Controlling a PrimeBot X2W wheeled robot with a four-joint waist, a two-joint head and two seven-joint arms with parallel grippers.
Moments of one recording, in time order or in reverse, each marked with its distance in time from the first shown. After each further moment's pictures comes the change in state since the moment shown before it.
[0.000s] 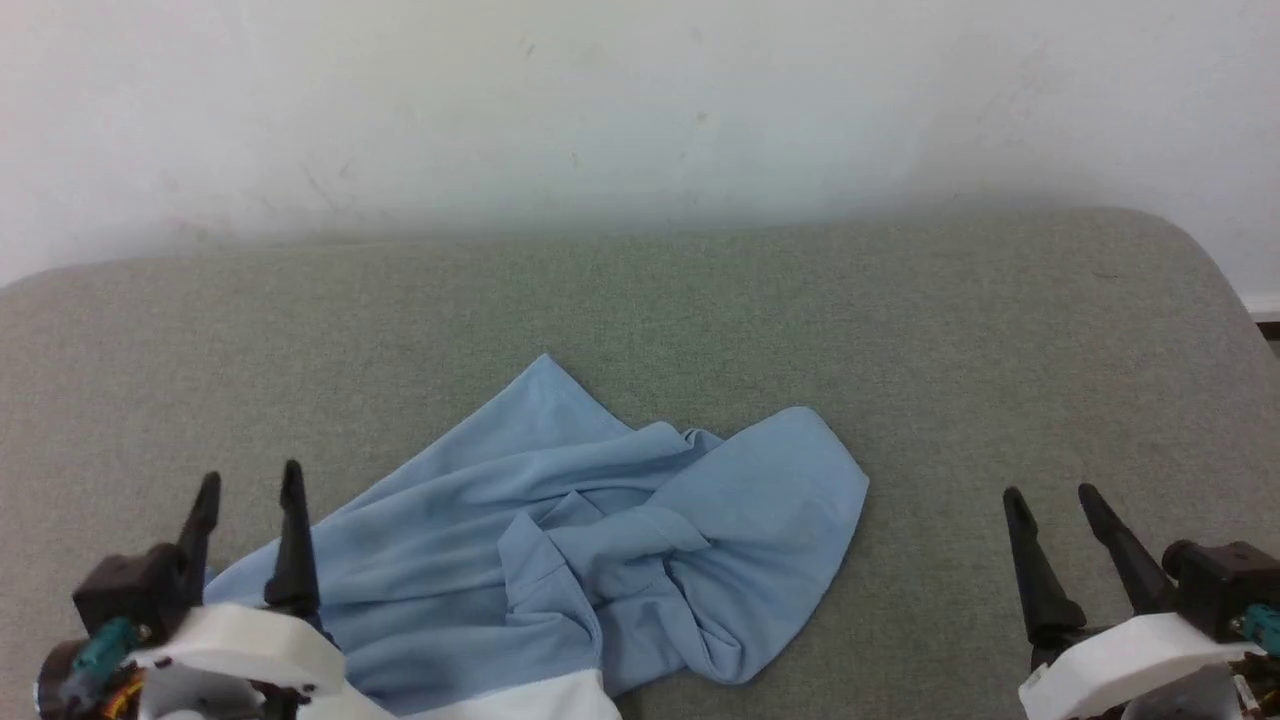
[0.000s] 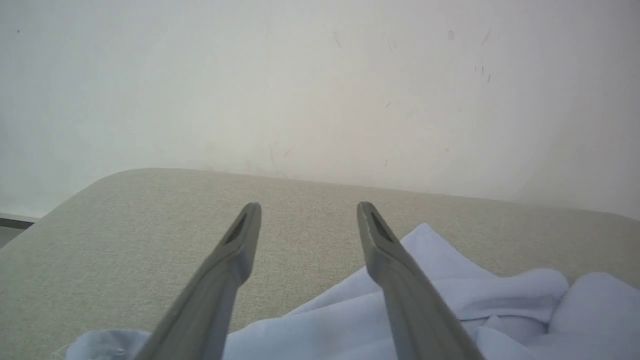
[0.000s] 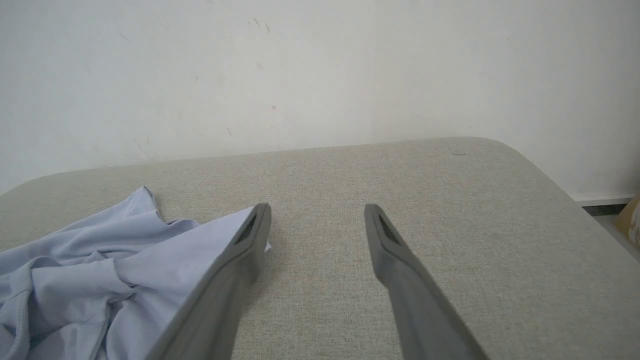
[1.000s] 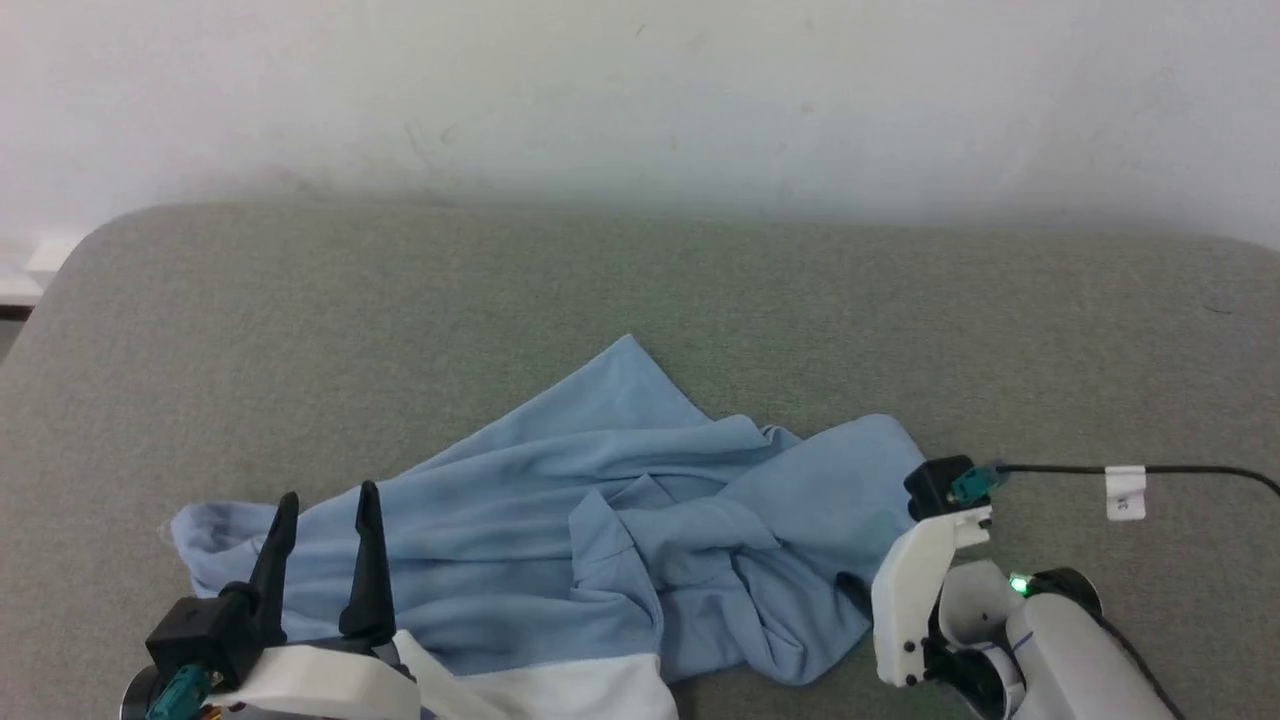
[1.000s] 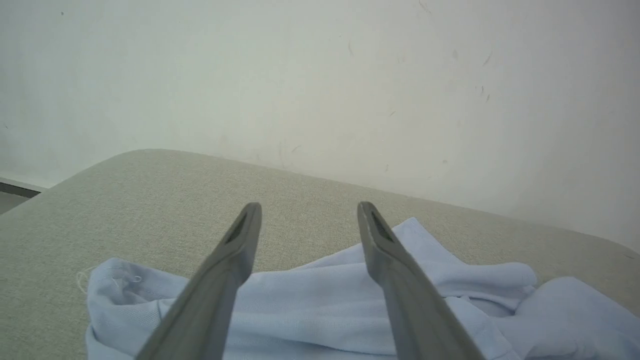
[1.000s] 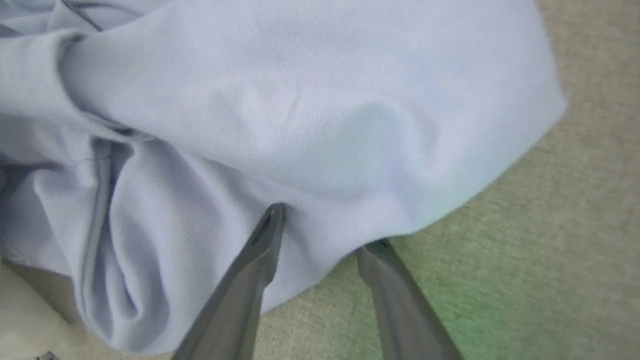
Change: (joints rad) left arm 0.093 -0.191 0.052 -0.093 0.154 -0.064 -0.005; right arm -0.411 -0.017 0.294 0.681 0.116 0.000 0.485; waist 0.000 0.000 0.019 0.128
